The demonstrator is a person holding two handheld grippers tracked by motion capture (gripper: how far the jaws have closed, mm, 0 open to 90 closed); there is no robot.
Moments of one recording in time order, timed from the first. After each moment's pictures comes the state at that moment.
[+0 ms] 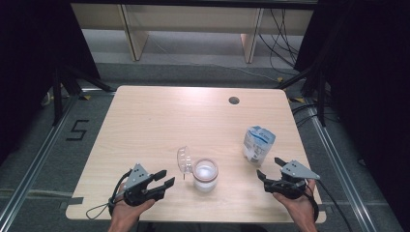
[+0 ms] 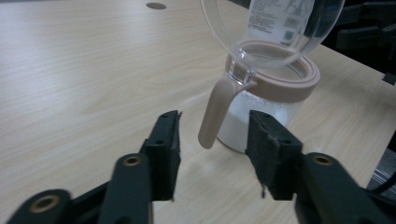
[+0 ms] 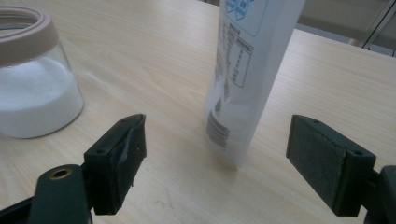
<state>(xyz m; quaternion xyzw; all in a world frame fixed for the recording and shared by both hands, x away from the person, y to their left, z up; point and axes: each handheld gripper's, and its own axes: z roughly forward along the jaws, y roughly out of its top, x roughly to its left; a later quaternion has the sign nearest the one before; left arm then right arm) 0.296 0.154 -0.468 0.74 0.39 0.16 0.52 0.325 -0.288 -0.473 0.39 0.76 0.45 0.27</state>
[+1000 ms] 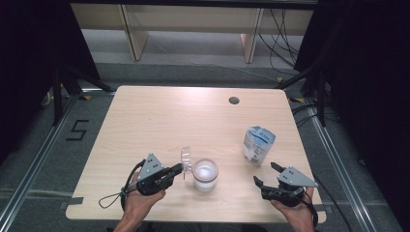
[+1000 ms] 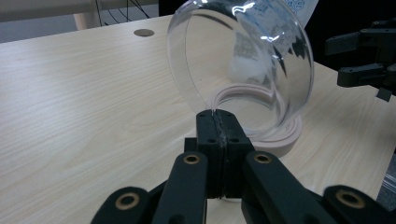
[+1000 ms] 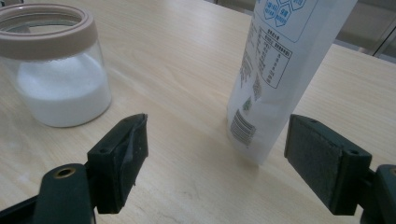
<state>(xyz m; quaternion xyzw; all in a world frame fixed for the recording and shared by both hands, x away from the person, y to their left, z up) 0.314 0.121 -0.445 0.75 0.36 0.17 0.53 0.305 -0.276 -0.471 0.38 0.76 0.45 0.27</state>
